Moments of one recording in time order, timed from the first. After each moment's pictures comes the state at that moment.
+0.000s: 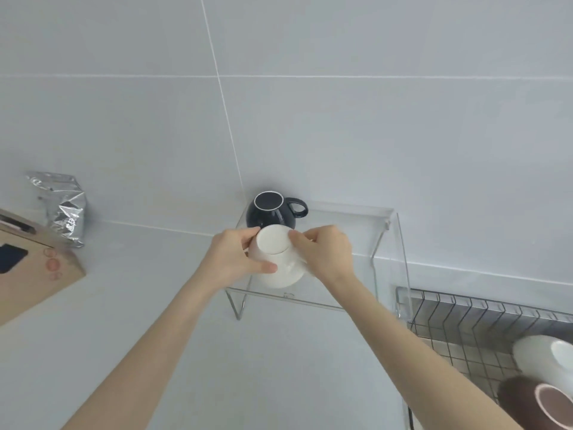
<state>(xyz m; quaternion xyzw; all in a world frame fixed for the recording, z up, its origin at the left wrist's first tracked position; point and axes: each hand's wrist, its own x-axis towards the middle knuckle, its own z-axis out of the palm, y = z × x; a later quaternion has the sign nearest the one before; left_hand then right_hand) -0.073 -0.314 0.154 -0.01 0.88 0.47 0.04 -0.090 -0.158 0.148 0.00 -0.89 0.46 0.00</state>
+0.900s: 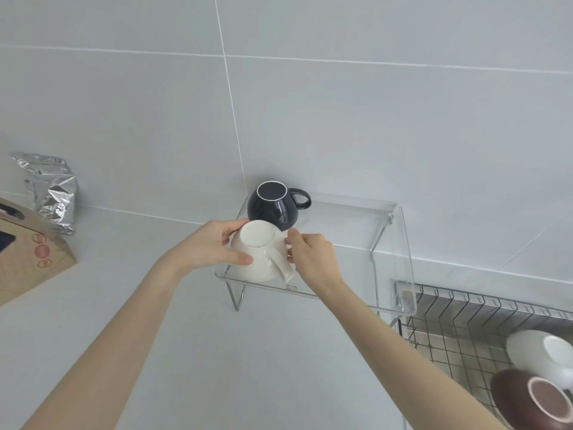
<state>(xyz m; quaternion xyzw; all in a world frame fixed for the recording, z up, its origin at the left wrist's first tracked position) -0.085 -0.362 0.148 0.03 0.87 0.47 0.17 -0.089 -0.182 0.115 -0.04 -0.83 0.56 -0.06</state>
